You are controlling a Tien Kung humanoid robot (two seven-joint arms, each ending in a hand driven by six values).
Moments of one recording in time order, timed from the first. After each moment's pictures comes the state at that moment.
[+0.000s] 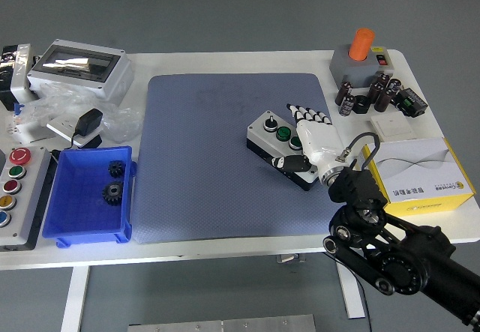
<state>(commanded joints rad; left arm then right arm) -0.04 0.13 -1.90 -0.18 1.89 -0.03 0.23 0.45 -0.18 0.70 1.21 -2.13 -0.32 -0.50</state>
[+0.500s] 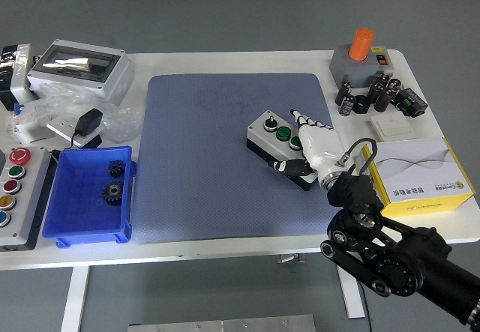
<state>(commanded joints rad) -0.04 0.13 -1.89 -0.18 1.90 -0.03 0.22 0.46 -0.18 0.66 1.17 -2.12 -0.36 -0.53</state>
